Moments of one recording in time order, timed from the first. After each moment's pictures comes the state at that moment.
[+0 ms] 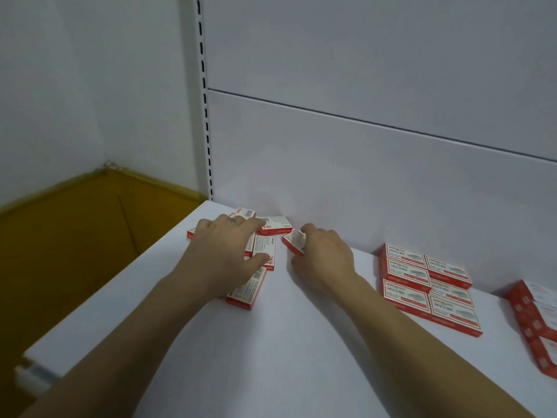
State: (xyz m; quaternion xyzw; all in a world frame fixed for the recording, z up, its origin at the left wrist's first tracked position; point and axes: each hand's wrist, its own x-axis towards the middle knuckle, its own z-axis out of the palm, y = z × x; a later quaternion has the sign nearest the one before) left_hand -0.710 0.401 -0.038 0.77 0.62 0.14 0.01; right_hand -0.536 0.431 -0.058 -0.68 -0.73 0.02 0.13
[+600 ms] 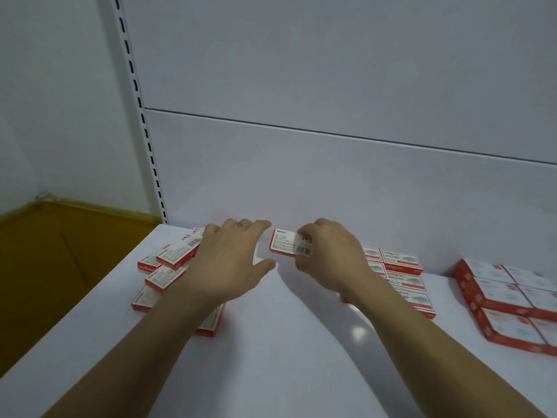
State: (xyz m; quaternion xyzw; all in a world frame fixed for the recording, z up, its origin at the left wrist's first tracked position) left_hand -0.656 0.422 -0.021 0.82 0.54 0.17 0.03; right_hand -0.480 0.412 -0.018 -0.68 -0.72 -0.01 0.15
